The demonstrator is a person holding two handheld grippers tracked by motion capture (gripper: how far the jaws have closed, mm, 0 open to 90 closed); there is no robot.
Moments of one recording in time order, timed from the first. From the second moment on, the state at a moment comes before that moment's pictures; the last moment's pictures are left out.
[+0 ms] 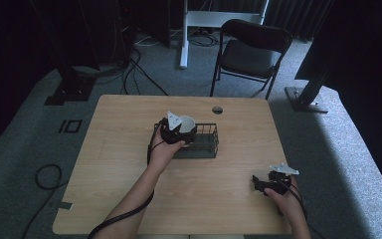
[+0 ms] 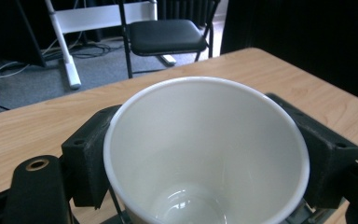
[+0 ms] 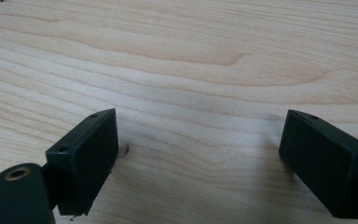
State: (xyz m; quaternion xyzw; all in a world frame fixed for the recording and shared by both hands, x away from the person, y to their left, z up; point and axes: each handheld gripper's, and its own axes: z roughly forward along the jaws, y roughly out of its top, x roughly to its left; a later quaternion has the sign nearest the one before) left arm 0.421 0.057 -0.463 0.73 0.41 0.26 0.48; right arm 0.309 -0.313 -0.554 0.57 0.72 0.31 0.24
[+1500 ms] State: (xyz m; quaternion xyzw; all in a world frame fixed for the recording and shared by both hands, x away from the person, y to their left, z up) left arm 0.395 0.071 -0.442 0.75 0.39 0.26 0.48; right arm 0.309 -0.313 -0.554 0.57 0.72 0.31 0.24
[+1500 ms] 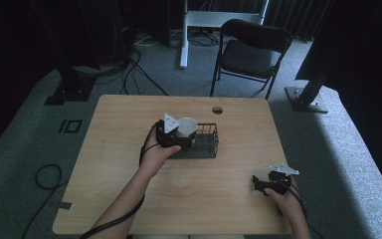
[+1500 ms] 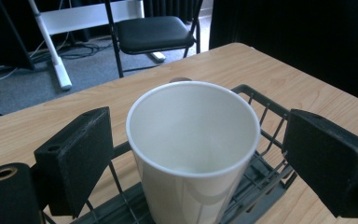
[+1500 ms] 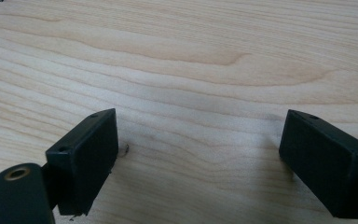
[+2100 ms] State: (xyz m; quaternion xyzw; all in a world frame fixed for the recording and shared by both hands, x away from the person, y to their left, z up) left arm 0.371 0.100 -0.434 0.74 0.37 0.27 0.48; right arm 0.309 -0.313 -0.554 0.57 0.72 0.31 0.24
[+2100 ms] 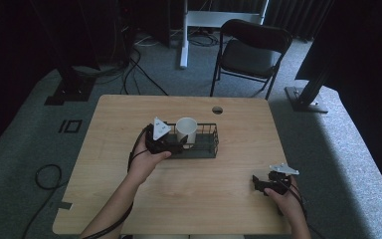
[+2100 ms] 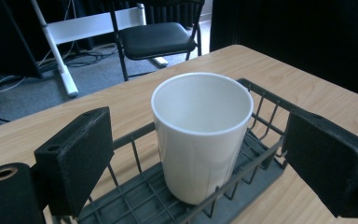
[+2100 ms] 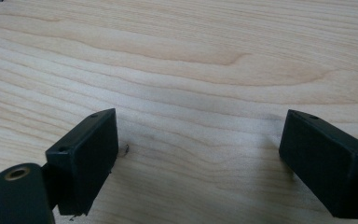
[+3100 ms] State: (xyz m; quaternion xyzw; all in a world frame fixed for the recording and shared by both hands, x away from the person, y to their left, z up) left arm 0.336 0.173 -0.456 0.72 0.42 0.29 0.46; right arm 0.309 -0.313 -0.554 0.57 0.72 0.31 0.24
